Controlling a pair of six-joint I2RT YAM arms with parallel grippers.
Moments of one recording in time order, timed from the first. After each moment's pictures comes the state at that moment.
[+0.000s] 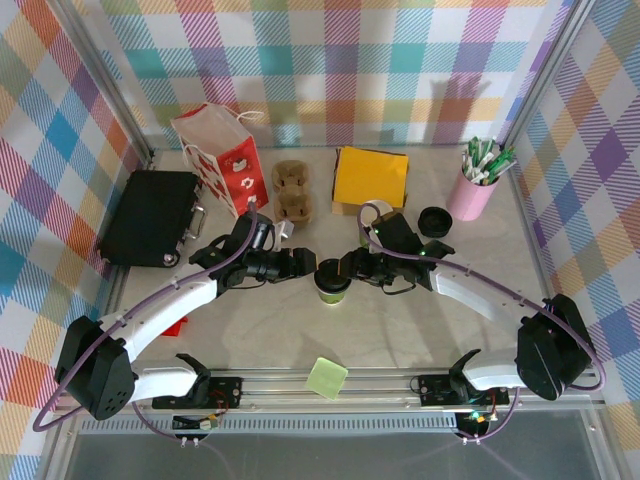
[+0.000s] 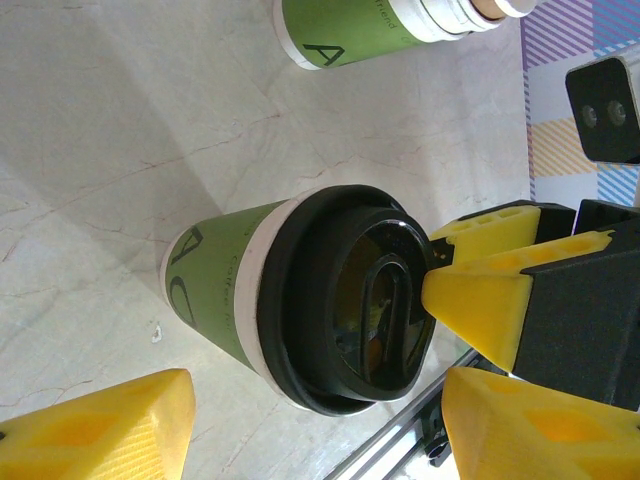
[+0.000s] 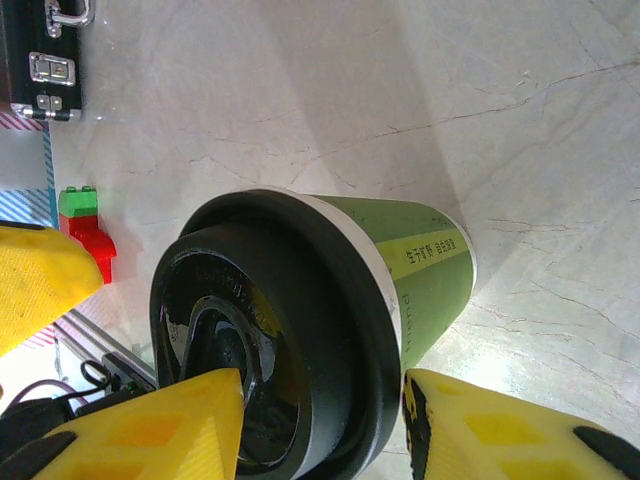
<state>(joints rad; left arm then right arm) -0.59 1.24 0.88 -0.42 0.43 -0.73 0.66 1.33 0.90 -0.46 -0.37 0.78</state>
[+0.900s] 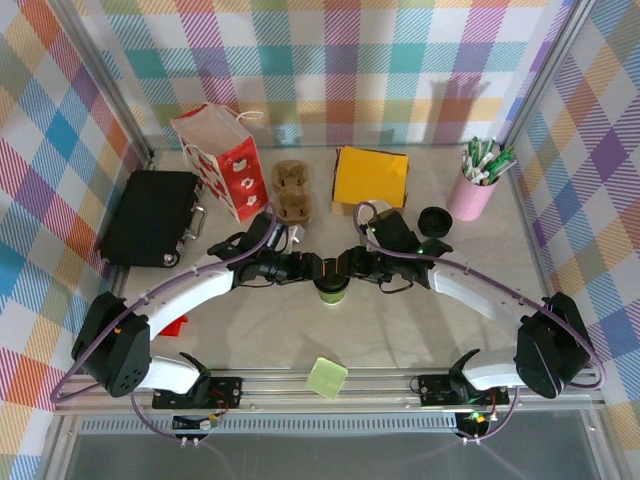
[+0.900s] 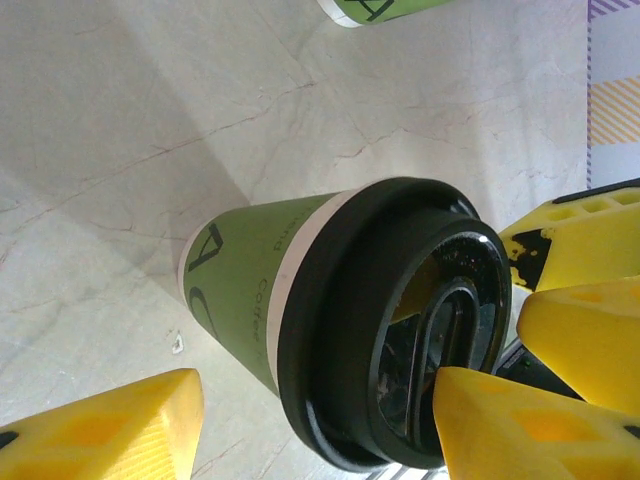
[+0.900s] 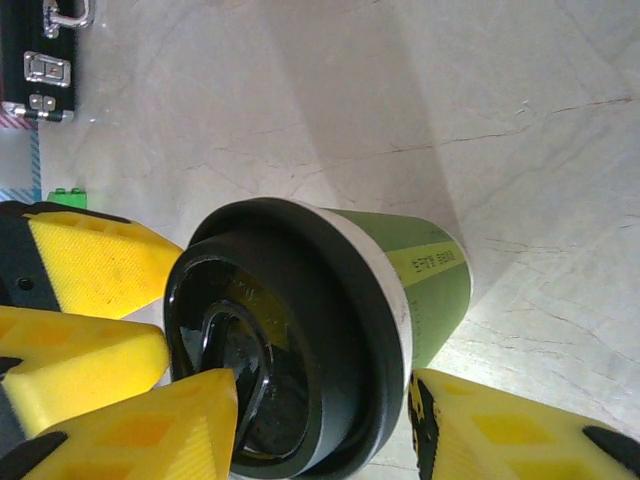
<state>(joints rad) -0.62 1.38 0.91 -0.41 0.43 -0.67 0.68 1.34 0.93 -0.48 -0.32 0.75</state>
